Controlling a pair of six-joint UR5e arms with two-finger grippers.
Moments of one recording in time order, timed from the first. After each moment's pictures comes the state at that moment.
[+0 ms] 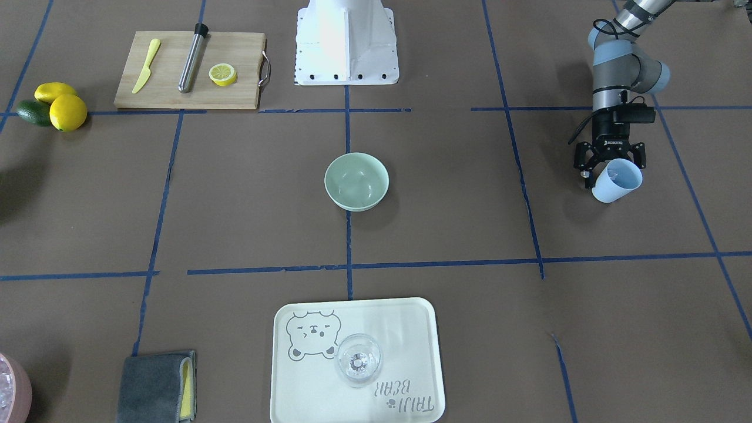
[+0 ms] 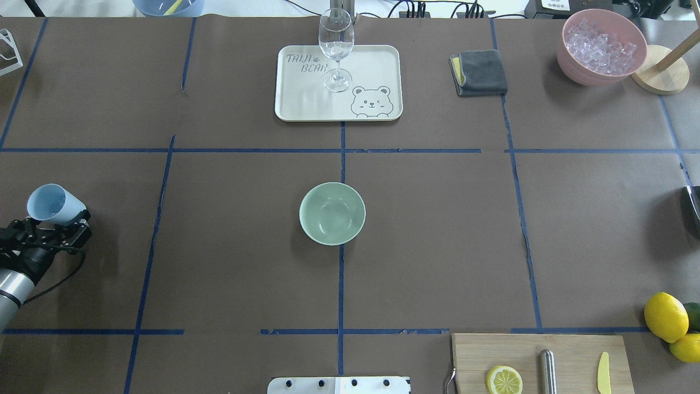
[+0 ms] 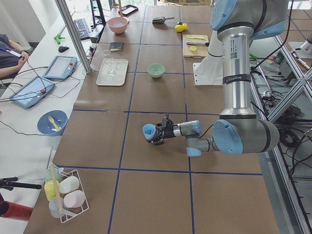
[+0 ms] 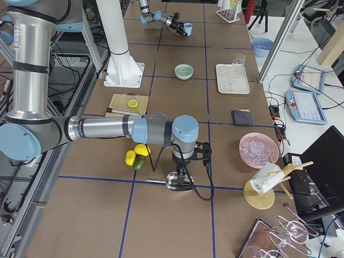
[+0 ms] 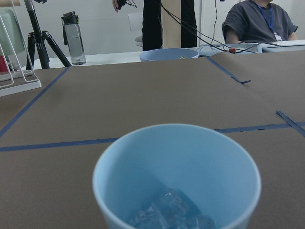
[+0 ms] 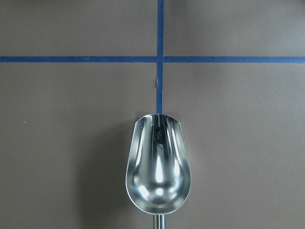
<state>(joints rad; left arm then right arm) -0.28 -1.40 -1.35 -3.09 -0.67 -1.14 1.60 -1.70 1.80 -1.71 2.35 -0.04</state>
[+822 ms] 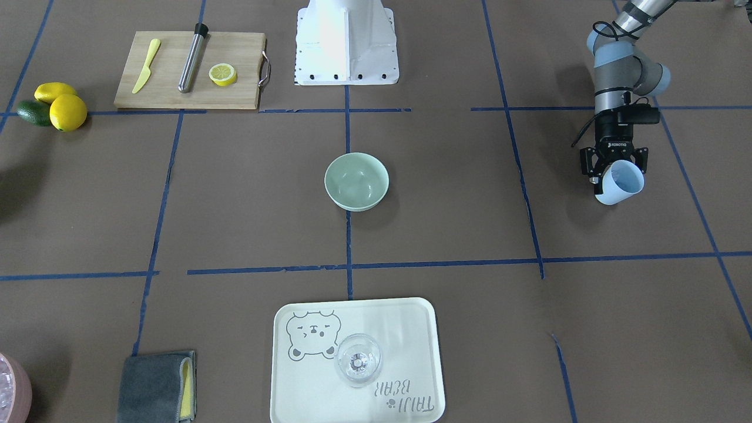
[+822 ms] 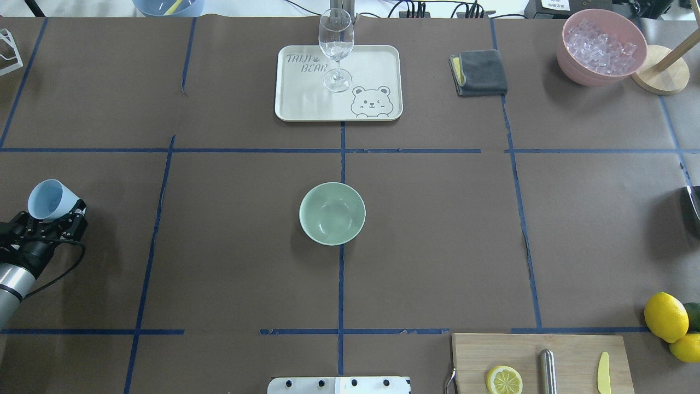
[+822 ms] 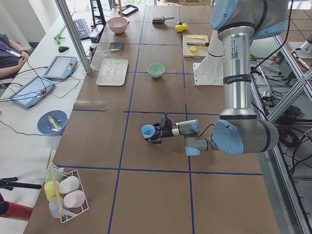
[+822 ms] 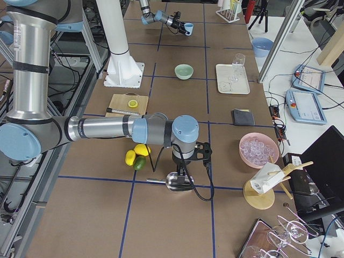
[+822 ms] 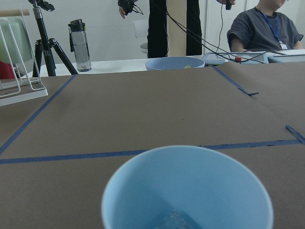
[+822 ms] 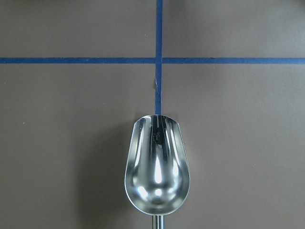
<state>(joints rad) -0.30 -1.41 -1.35 -3.09 -0.66 -1.14 1.60 -1.70 1.80 -1.71 2.35 -0.04</state>
